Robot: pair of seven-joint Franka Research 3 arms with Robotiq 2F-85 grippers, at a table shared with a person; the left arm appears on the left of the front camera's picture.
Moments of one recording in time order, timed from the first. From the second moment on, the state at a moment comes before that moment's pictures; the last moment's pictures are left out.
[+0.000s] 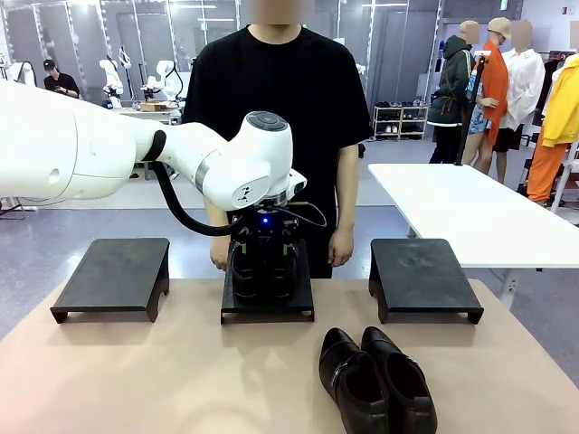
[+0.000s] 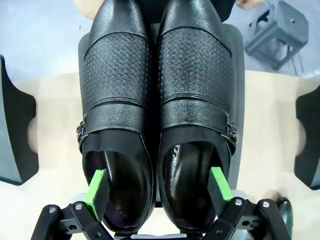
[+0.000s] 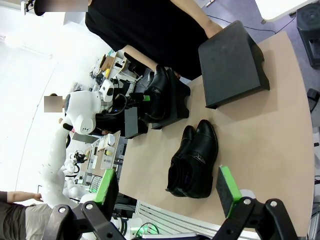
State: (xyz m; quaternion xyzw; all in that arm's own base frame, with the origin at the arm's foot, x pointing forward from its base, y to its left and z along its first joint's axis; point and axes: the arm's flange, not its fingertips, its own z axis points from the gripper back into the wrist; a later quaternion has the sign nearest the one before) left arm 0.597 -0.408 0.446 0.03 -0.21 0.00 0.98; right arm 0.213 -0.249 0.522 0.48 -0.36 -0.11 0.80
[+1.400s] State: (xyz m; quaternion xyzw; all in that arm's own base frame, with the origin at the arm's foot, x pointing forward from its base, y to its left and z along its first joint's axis) left arm 0.404 -0.016 0.544 -0.37 -0.19 -0.06 0.91; right arm 0.213 -0.249 0.522 0.48 -0.35 -0.11 0.80
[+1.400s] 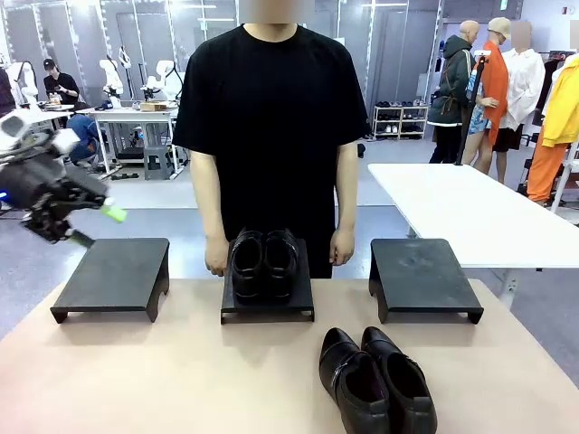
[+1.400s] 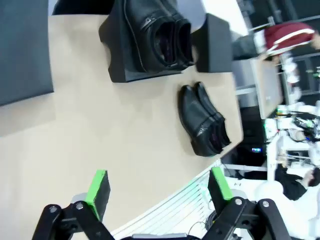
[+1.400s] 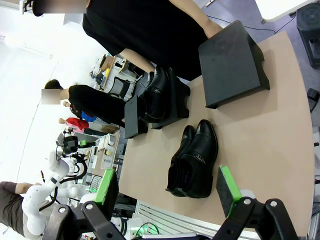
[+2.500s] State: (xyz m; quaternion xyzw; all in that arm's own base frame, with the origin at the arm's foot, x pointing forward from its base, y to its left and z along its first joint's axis) left arm 0.261 0.193 0.363 -0.67 -0.20 -0.01 0.71; right arm 0.213 -0.249 0.522 0.48 -0.35 -0.11 0.80
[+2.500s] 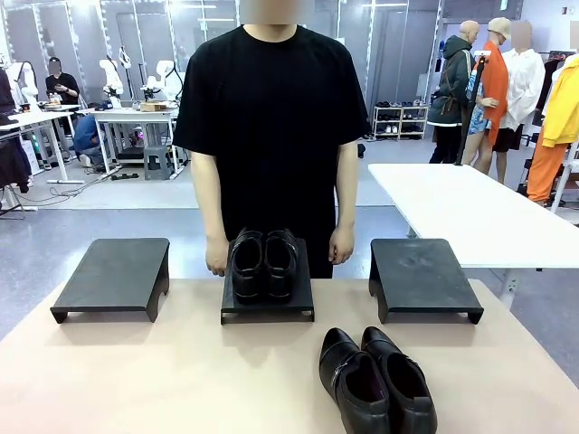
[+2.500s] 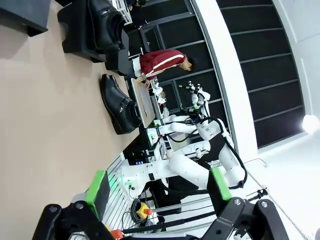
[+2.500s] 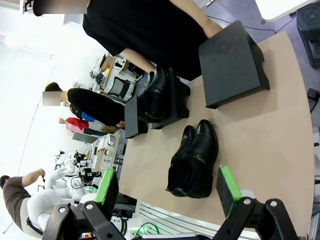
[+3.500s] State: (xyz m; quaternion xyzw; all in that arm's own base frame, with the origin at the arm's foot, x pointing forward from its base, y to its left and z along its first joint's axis) left arm 0.265 0.195 0.362 -0.67 -0.20 0.00 0.72; right arm 0.213 -0.249 0.522 0.48 -0.35 -0.11 0.80
